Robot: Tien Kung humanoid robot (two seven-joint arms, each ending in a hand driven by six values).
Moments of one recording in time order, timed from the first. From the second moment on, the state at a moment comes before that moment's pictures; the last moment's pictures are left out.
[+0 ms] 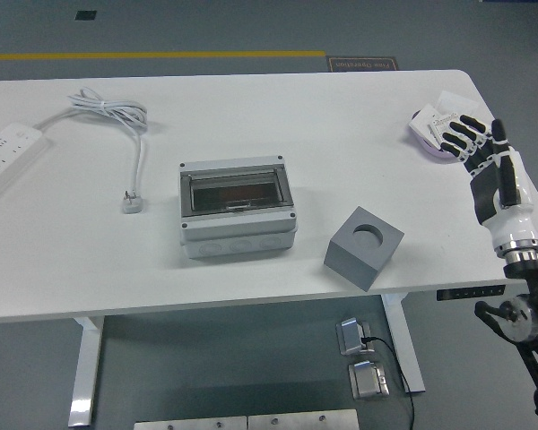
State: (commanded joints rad) left arm -0.11 0.24 -0.03 -0.18 0.15 0.00 0.05; right arm 0.07 -0.33 1.35 1.35 -0.72 -0.06 0.44
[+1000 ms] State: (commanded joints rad) left arm -0.09 0.27 -0.22 -0.18 0.32 0.00 0.09; right arm 0.11 -0.35 1.31 1.37 -0.66 -0.07 0.41
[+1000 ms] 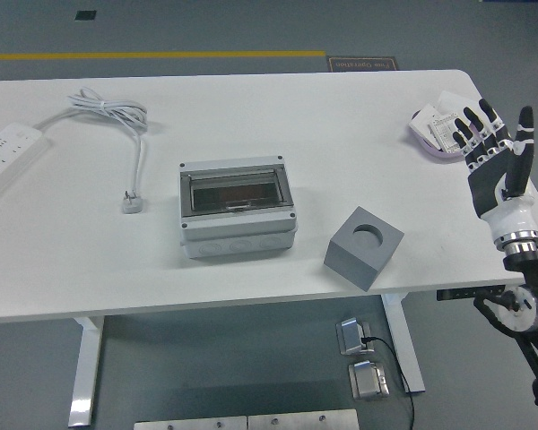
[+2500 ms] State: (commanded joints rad) left arm -0.09 0.25 -0.30 -0.18 0.35 0.01 0.07; right arm 0.11 -0.35 1.35 1.37 -0.64 -0.10 0.43
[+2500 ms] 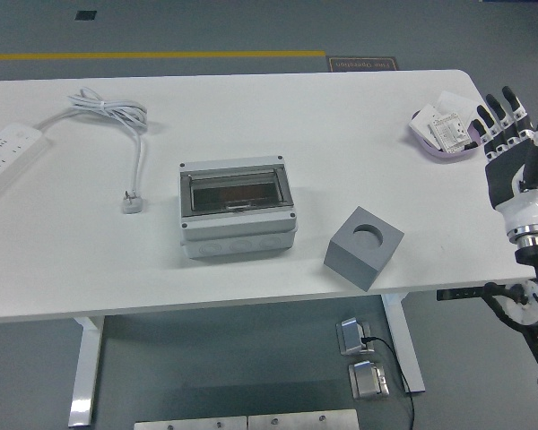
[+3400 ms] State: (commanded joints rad) left arm -0.10 0.25 -0.17 -0.18 0.23 0.00 0.05; right arm 0.09 -0.36 1.38 1.39 -0.68 -0.11 0.42
